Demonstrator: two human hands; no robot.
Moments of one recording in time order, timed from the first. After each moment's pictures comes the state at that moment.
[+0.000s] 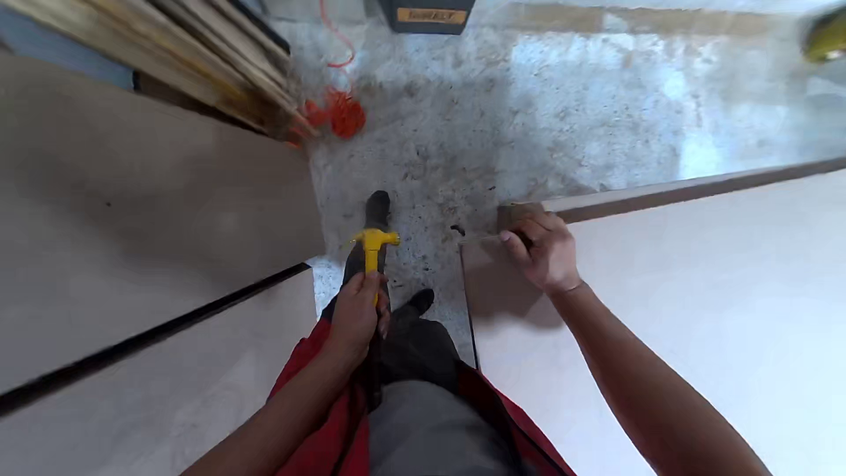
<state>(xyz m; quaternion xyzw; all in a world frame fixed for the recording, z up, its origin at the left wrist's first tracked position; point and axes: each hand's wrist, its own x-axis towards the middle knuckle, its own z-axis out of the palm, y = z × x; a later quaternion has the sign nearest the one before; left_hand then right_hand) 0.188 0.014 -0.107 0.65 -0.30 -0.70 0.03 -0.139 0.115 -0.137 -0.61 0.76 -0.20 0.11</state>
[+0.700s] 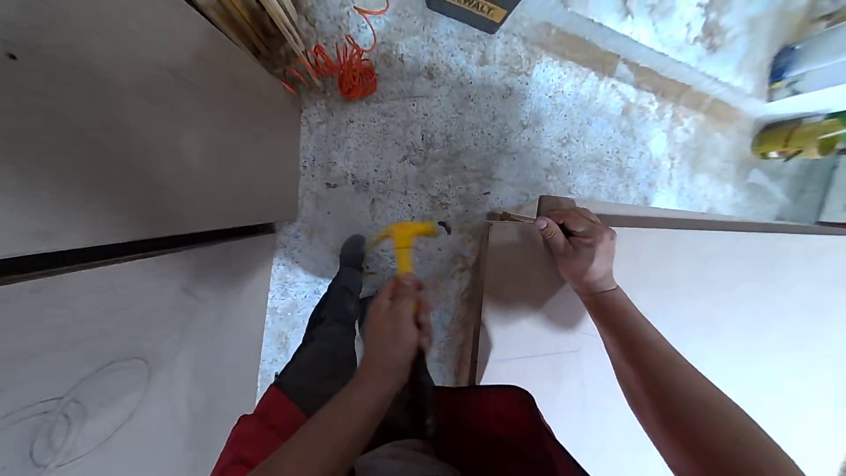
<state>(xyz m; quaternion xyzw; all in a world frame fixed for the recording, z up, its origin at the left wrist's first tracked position) 0.168 0.103 -0.104 0.60 -0.16 -0.76 0.18 -0.149 0.123 -0.135 -0.59 0.76 -0.23 0.15</state>
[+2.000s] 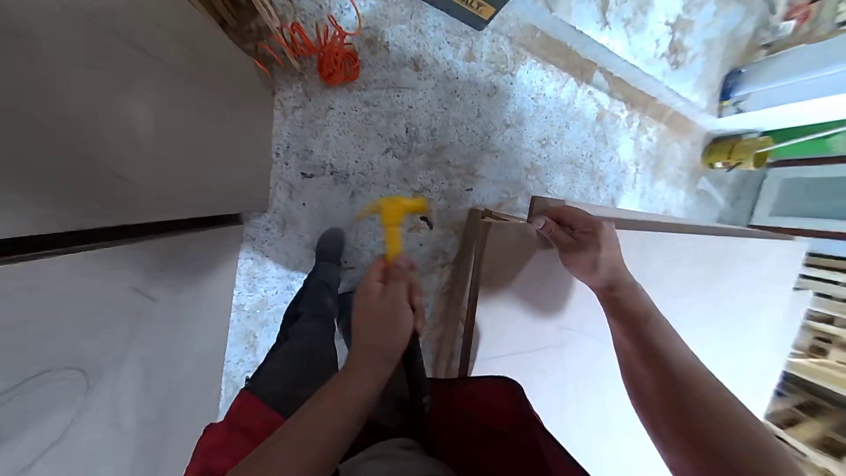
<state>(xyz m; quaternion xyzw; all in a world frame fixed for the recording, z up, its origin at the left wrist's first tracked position) 0.161 0.088 -0.110 0.58 -0.25 -0.75 0.20 -0.160 0.107 -0.095 -0.56 0.77 -0.09 0.28</state>
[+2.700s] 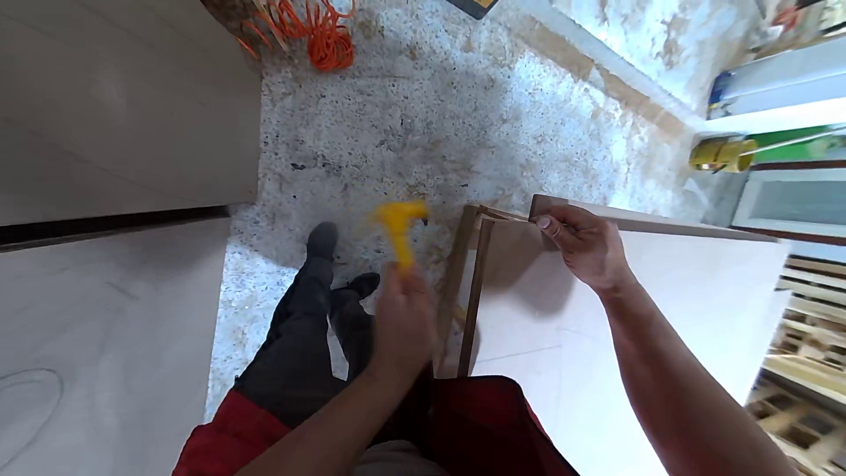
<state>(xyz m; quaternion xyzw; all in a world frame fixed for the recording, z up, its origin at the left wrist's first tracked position) 0.151 0.104 -0.118 0.58 -0.32 -0.74 0.12 -0.163 0.105 -0.098 -0.56 0.76 -0.12 0.29</state>
